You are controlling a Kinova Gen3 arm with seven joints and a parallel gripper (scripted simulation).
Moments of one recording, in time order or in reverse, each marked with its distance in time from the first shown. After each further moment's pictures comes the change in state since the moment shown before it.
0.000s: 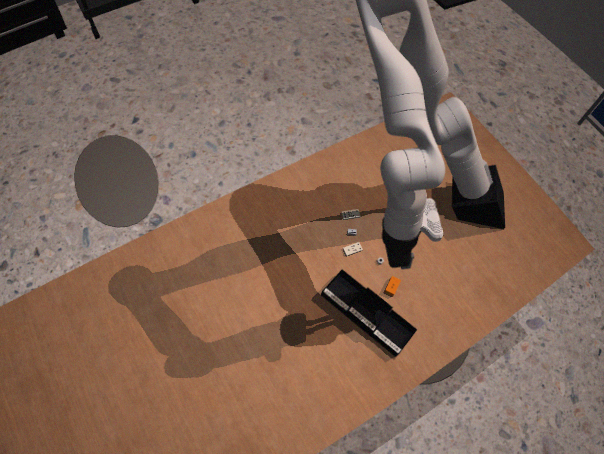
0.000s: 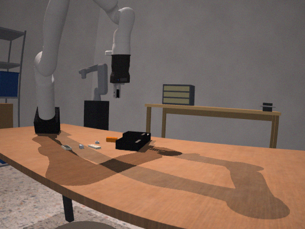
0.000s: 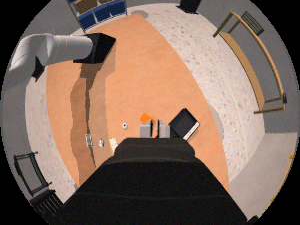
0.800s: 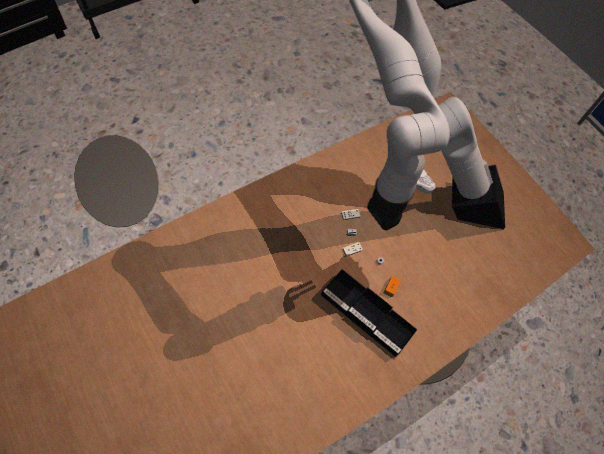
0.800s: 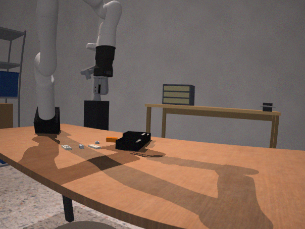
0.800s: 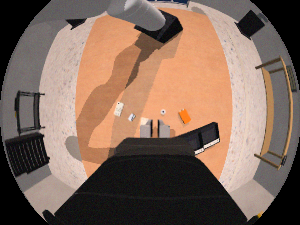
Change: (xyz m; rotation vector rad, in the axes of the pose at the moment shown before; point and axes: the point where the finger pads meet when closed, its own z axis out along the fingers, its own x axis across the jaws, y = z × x) arm -0.099 0.028 -0.028 -0.108 -0.133 -0.463
